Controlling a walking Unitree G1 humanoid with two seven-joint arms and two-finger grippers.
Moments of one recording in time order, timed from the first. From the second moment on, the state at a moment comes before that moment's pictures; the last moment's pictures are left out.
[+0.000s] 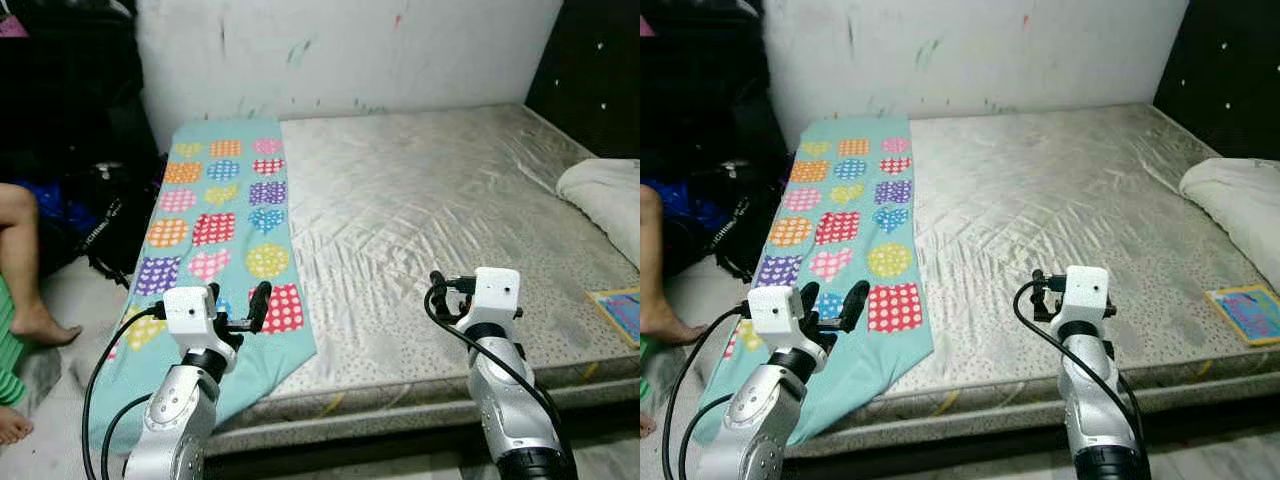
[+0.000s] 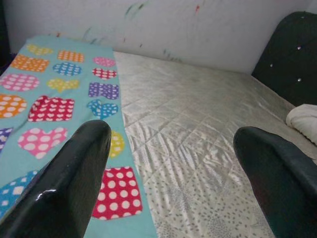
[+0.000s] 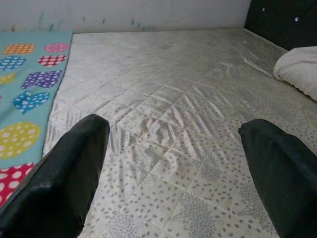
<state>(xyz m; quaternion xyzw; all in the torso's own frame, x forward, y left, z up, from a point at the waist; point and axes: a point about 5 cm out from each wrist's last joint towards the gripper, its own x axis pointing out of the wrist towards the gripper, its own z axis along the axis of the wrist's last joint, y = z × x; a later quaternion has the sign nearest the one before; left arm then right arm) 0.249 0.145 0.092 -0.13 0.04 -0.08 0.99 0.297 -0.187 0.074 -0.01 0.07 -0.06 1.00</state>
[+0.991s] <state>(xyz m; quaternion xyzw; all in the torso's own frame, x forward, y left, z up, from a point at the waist) 0.248 0.143 0.091 -0.13 0.04 -0.09 0.99 0.297 -0.186 0.073 -0.02 0.08 -0.06 1.00</state>
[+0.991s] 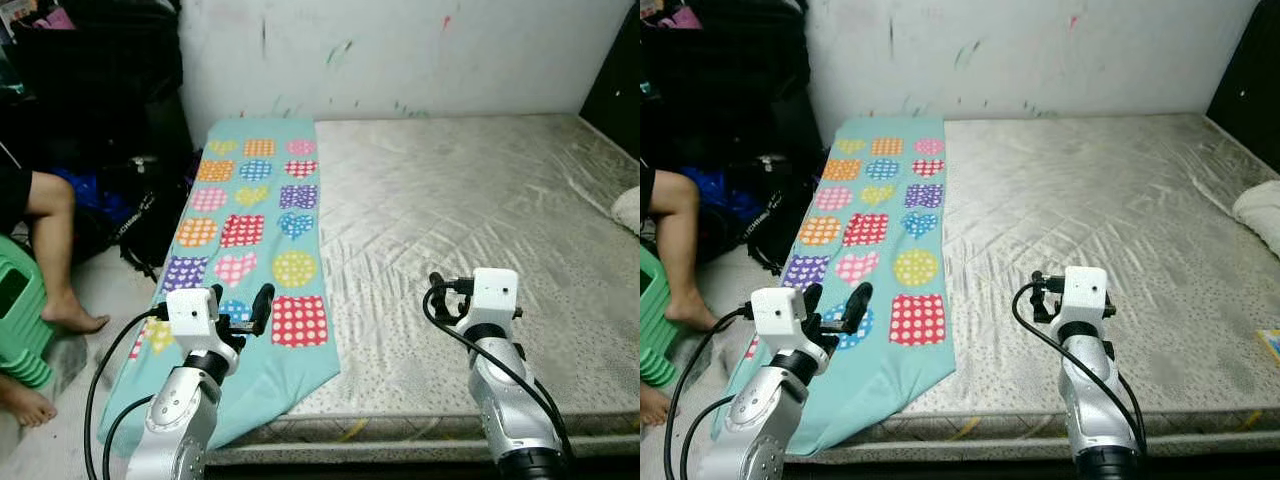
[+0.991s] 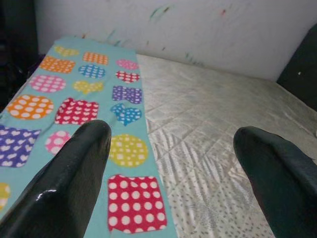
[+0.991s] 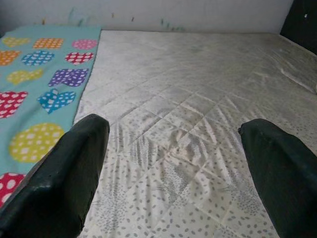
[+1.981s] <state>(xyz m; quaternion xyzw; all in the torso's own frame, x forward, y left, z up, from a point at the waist) 0.247 0.141 0.090 -0.15 0.05 -0.08 0.98 0.297 -0.183 0.068 -0.03 0.08 -0.05 0.99</state>
